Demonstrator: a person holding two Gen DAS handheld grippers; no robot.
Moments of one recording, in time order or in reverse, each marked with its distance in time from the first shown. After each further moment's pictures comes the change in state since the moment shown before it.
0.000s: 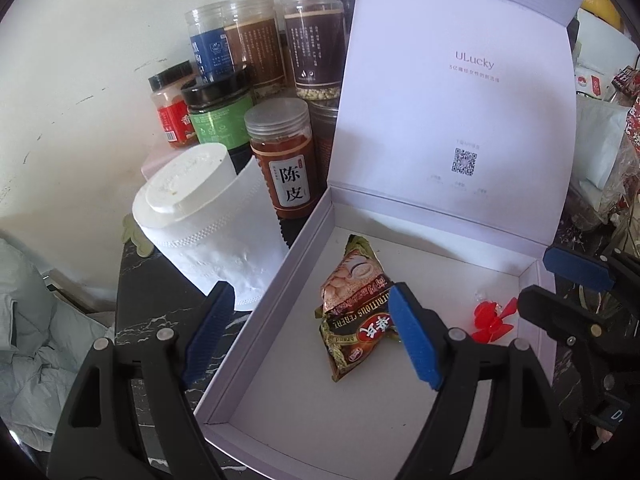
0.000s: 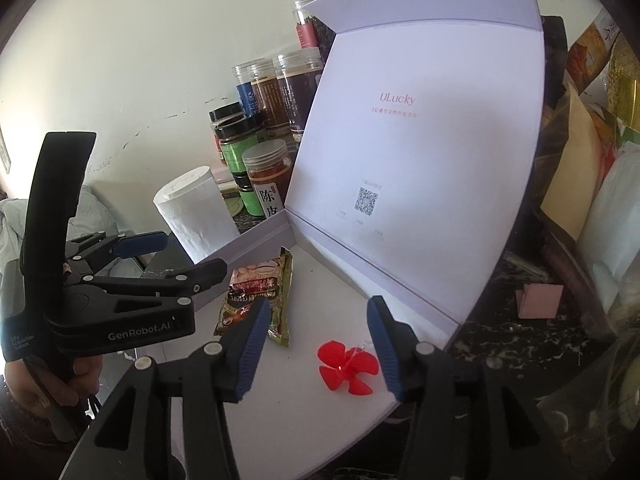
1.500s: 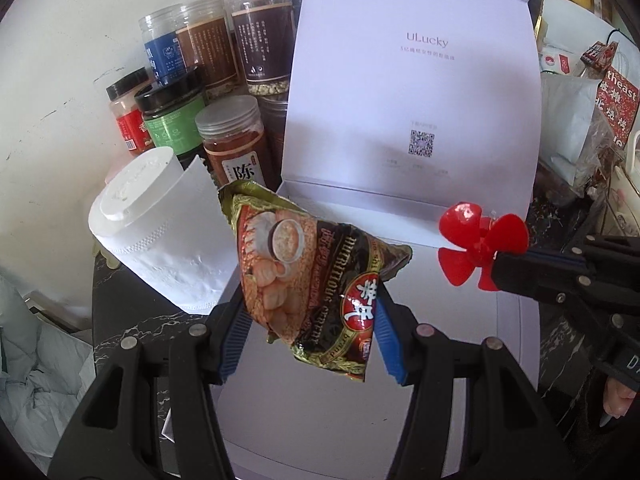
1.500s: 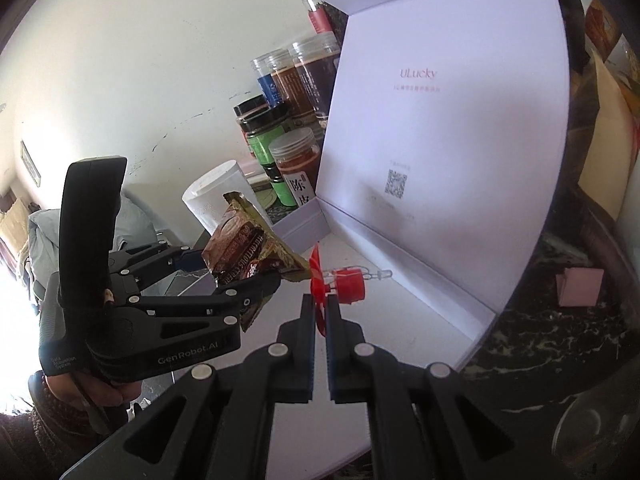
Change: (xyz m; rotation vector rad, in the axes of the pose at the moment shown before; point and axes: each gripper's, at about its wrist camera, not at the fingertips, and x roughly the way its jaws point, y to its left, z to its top) left arm -0.009 -0.022 -0.015 0.092 0.021 -0.108; right arm 0.010 -0.009 -0.005 0.053 0.056 0.171
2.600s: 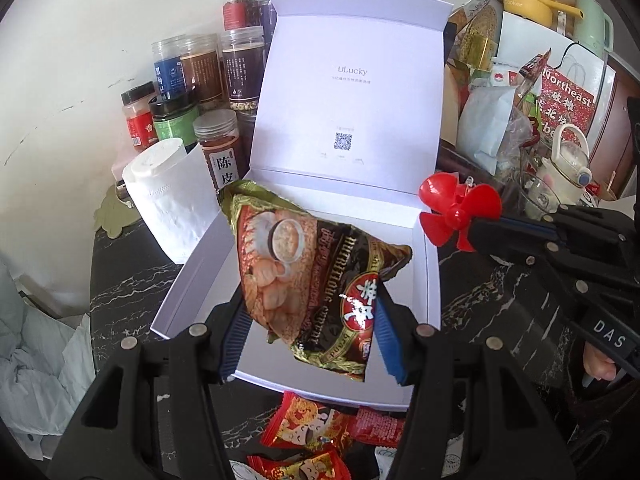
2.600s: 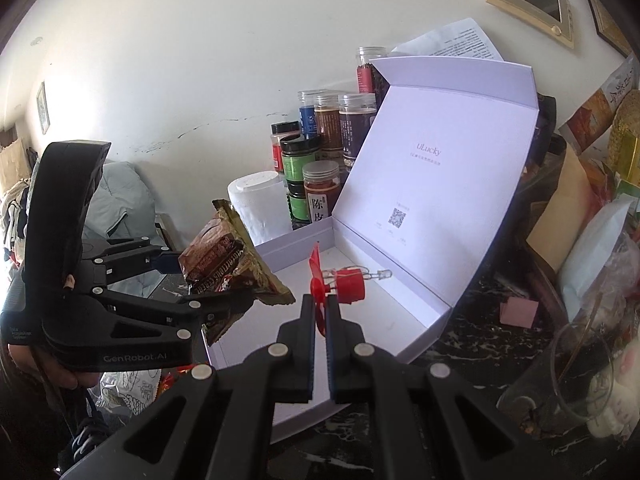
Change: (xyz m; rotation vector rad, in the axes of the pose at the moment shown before) left arm -0.097 -0.020 -0.050 -0.016 -0.092 -0.110; right arm -0.080 0.052 -0.026 -0.219 -0.112 -0.107
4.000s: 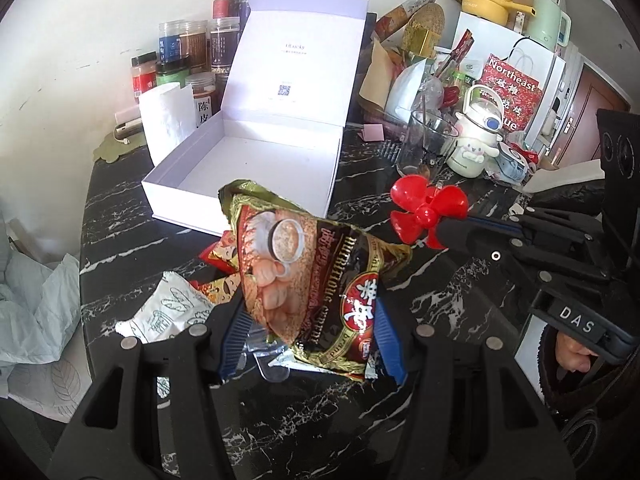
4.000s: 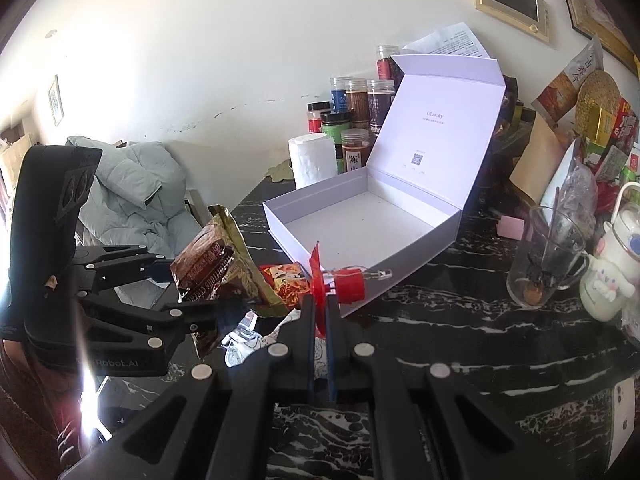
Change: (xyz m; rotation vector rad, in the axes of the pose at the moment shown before) left arm -0.110 -0.046 -0.121 -0.029 0.015 -0.119; right arm -0.109 0.078 -0.096 0.017 0.021 0.001
